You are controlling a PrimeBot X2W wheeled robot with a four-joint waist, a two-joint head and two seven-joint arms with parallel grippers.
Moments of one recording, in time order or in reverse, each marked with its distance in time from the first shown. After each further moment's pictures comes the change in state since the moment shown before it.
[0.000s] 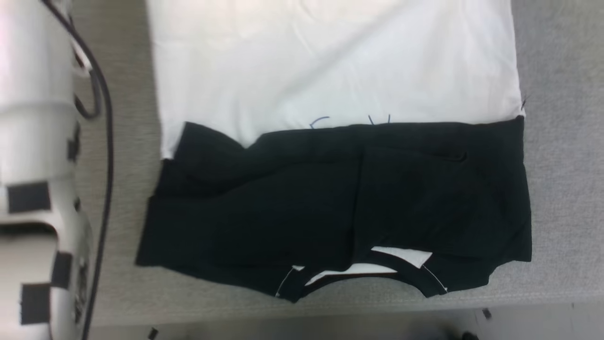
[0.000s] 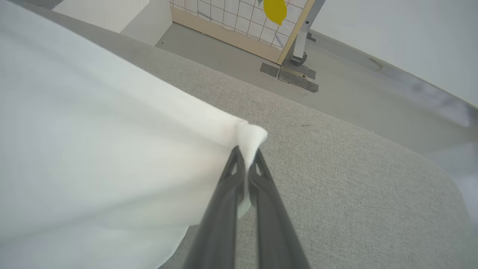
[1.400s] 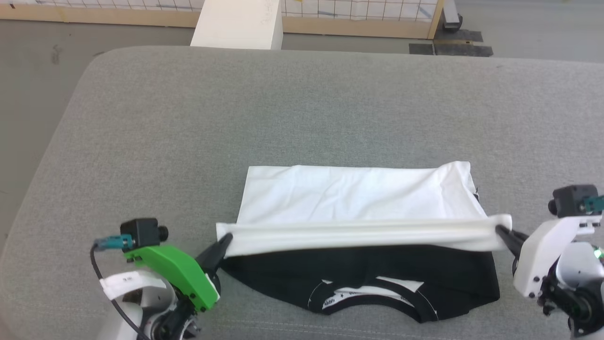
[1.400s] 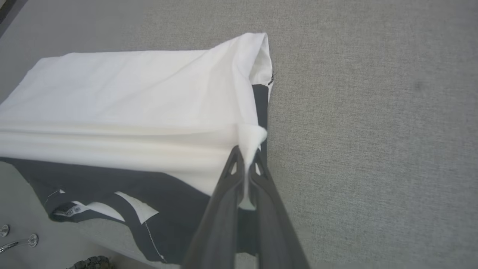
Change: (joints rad) left arm 1.187 -0.043 -0.035 -0.314 -0.214 0.010 -0.239; right arm 1.068 0.144 -0.293 -0.268 0.126 0.000 0.008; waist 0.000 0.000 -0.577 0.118
